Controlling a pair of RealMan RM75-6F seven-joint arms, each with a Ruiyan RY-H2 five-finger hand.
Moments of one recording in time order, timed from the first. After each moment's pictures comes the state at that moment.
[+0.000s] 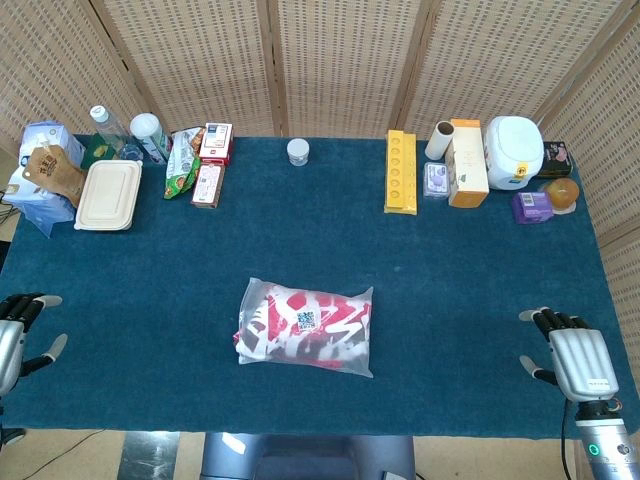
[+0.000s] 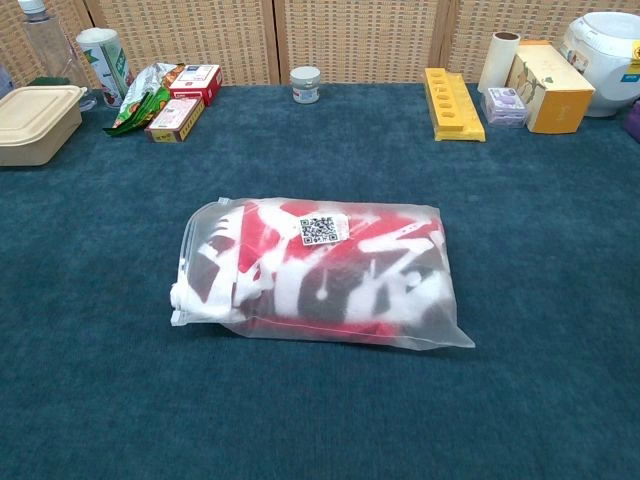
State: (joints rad) left arm -0.07 -1.13 -0.04 -1.60 1.53 1.55 0.10; right arm 0.10 -1.13 0.05 -1.65 -1.53 1.45 -0.16
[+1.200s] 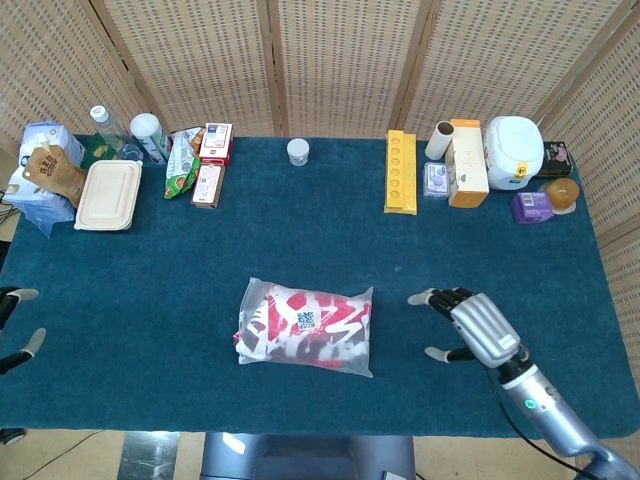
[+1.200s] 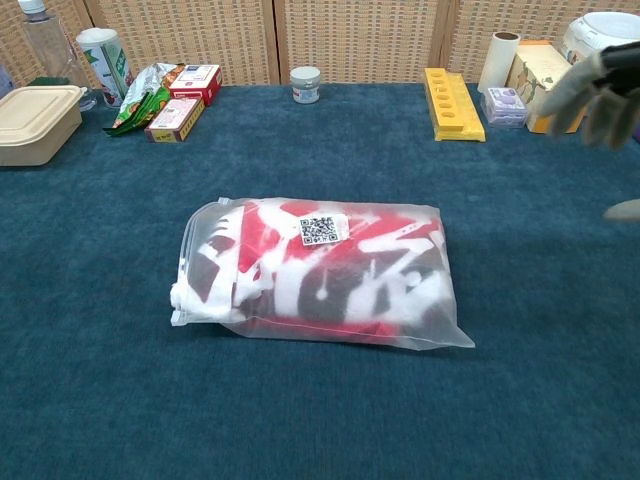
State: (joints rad) left arm -0.05 -1.06 -0.07 -1.65 1.52 1.60 0.13; right arm 0.42 -1.19 0.08 -1.64 -1.77 1.24 0.24
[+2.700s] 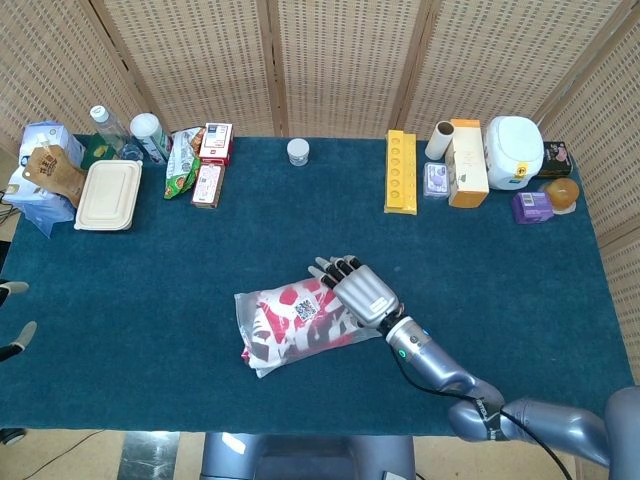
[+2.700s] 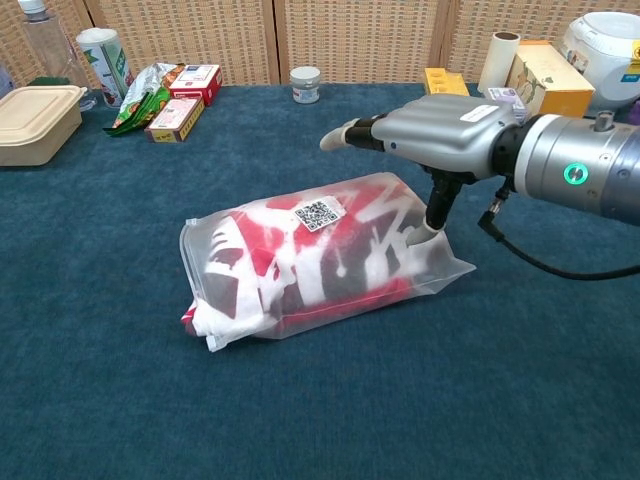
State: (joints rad) left arm -0.07 -1.03 -0.08 -1.63 1.49 1.56 0.10; right arm 0.79 -1.52 0.22 -1.55 -1.31 0.81 -0.52
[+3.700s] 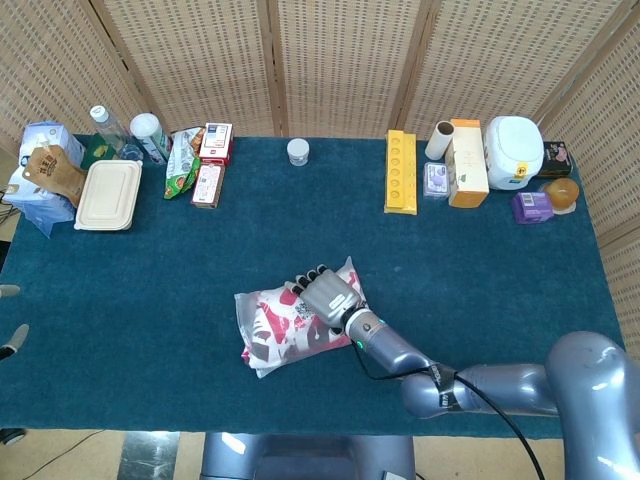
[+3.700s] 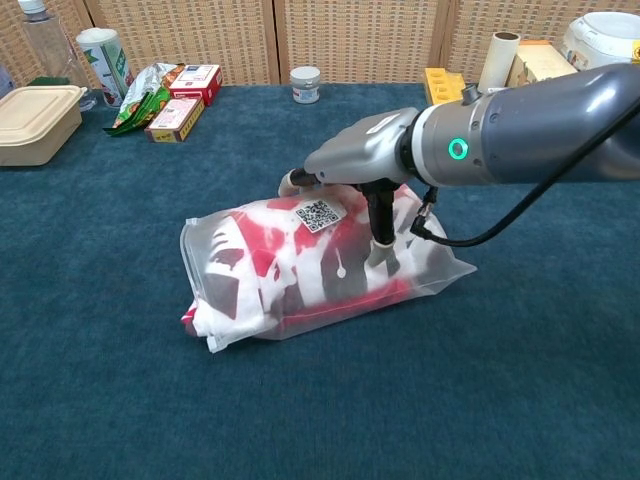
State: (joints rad) left arm -0.06 -1.05 -0.08 -1.55 1.48 1.55 0.03; right arm 1.23 -1.52 0.11 -1.64 -0.57 0.74 -0.89
